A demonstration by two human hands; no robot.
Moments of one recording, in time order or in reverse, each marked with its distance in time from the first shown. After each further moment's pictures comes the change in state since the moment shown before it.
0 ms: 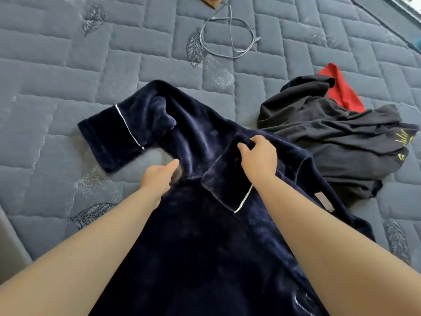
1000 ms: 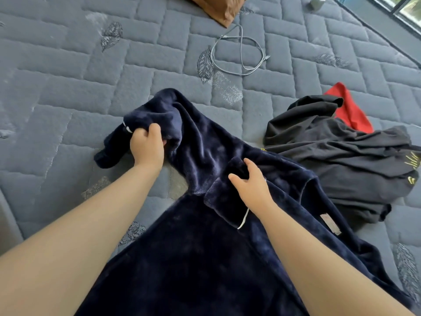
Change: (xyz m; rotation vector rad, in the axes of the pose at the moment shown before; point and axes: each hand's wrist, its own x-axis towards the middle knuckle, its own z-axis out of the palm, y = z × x) left_hand 0.004 0.096 -0.018 -0.330 0.350 0.425; right_hand -0.012 0.017 0.014 0.221 -0.352 -0.021
